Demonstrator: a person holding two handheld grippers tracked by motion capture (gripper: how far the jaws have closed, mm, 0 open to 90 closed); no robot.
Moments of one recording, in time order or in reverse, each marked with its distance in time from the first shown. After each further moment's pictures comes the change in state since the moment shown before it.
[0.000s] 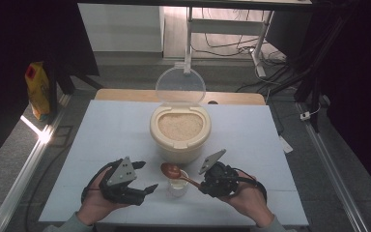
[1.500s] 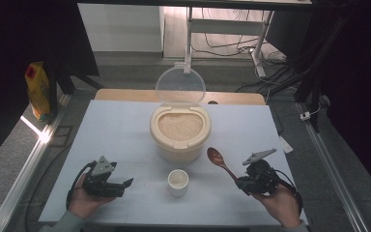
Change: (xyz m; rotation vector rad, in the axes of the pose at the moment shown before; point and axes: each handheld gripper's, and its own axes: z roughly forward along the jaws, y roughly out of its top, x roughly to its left) left arm 0.053 -0.089 0.014 0.105 0.162 -0.274; right arm -0.044 -0.088 -0.038 -0.049 -0.136 0.359
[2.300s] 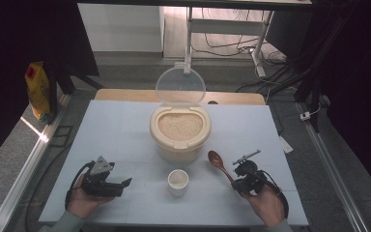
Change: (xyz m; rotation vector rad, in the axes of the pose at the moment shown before) left arm 0.005 -0.004 0.001 0.013 0.012 -0.032; right arm -0.004 0.002 0.048 0.130 -0.113 0.147
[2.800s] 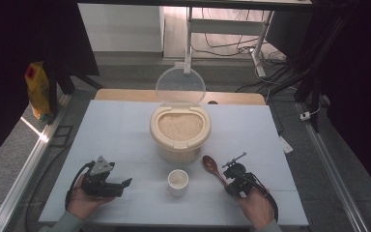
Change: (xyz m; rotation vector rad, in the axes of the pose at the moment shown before) left arm -0.001 0.001 -0.001 -0.004 -0.001 0.002; right arm 0.022 0.008 0.023 0.081 -0.049 0.012
